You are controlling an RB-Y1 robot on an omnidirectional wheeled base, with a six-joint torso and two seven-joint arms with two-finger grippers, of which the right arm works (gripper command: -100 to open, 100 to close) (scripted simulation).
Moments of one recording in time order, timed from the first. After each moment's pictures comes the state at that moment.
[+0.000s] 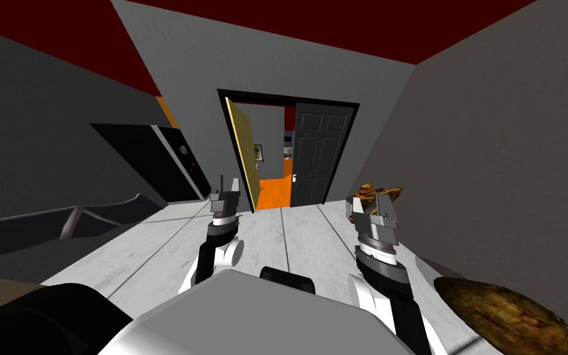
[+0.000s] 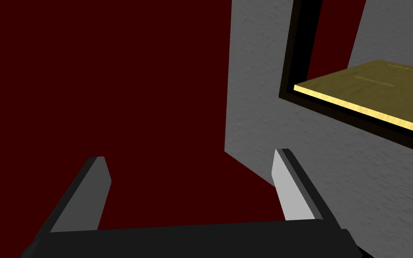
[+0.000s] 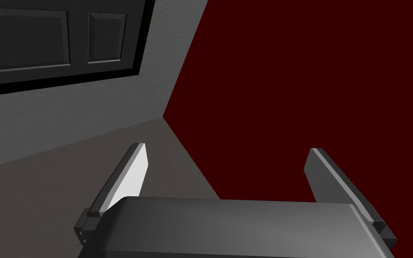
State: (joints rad) arm 0.54 0.03 0.04 -2.37 0.12 -0.49 -0.04
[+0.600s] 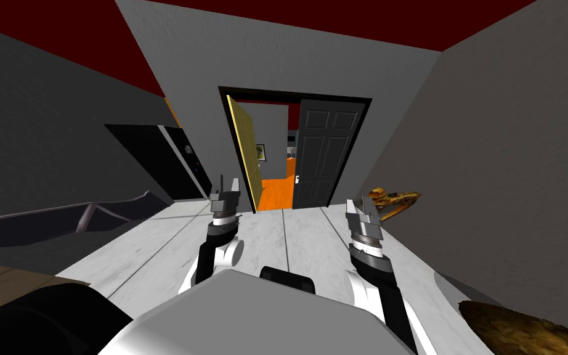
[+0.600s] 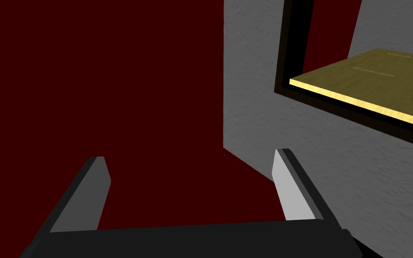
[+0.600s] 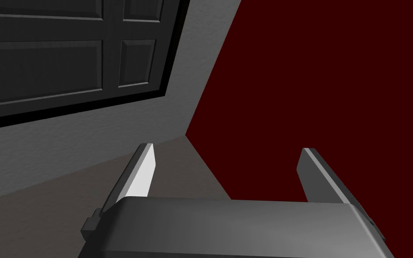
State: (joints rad) arm 0.48 -0.01 0.04 -2.25 0.08 -0.51 -0.02
